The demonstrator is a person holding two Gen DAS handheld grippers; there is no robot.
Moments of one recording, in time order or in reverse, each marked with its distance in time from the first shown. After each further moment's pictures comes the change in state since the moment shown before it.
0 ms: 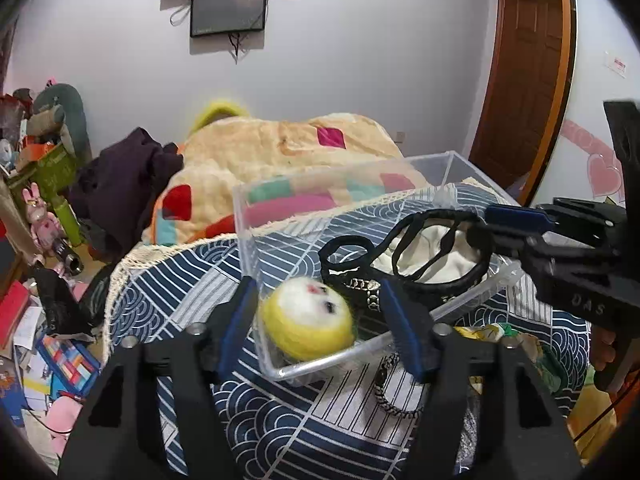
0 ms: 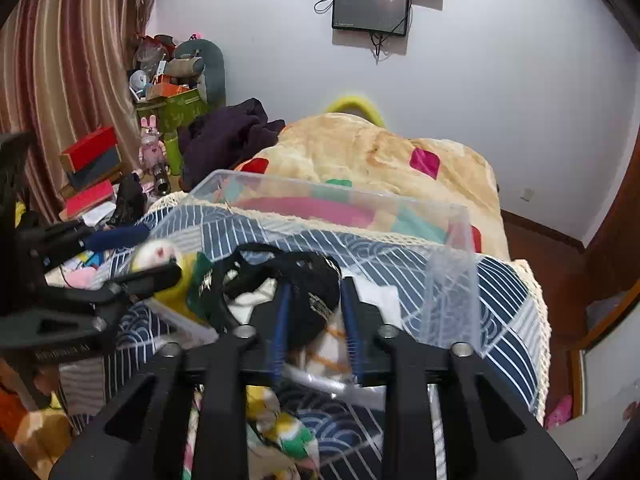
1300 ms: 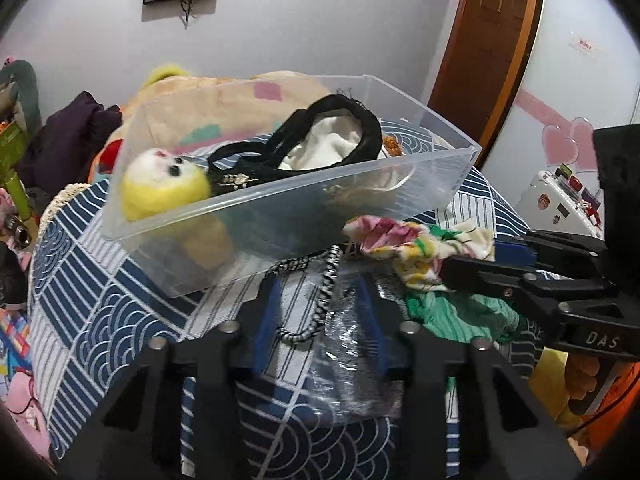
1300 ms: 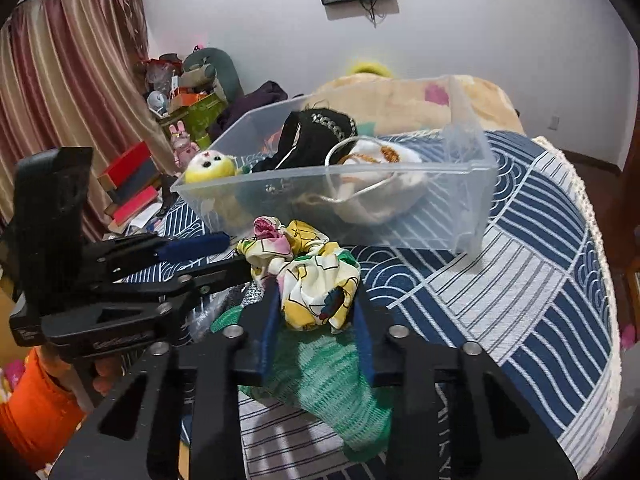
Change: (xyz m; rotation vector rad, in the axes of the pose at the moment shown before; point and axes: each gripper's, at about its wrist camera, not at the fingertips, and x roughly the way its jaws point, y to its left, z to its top) left arm 0.016 -0.053 -0.059 0.011 0.124 -0.202; right arm -0.019 -0.007 -0.077 0.204 0.038 0.189
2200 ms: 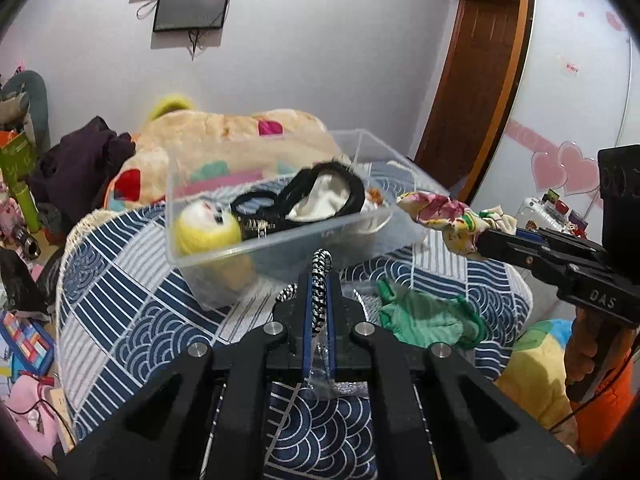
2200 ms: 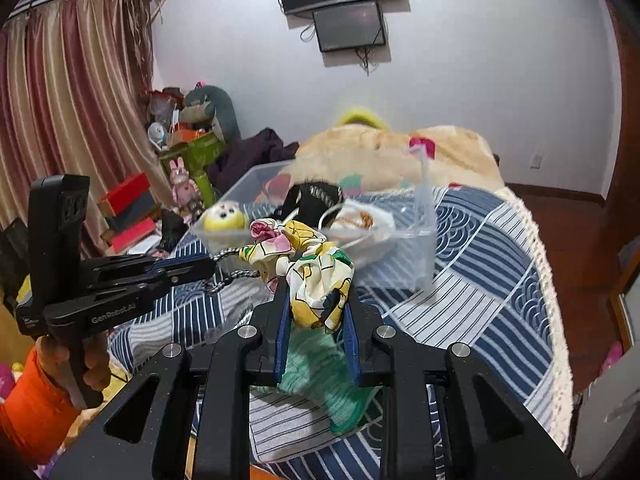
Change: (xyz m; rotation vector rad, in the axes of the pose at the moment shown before) left arm -0.067 0.003 0.004 0.002 -0.135 -0.001; right arm -0.060 0.002 0.005 -0.021 -0.168 -0.041
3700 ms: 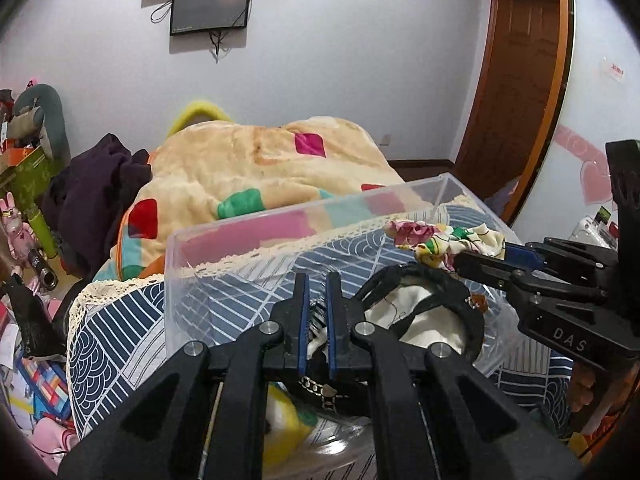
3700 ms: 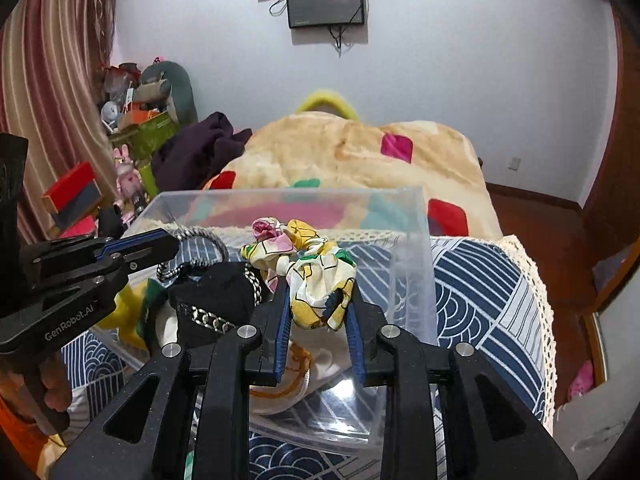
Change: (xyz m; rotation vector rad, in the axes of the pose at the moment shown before) left arm 0.103 0.035 0.082 0.000 0.026 0.145; right arm 0.105 -0.027 0.062 -0.036 0.115 -0.158
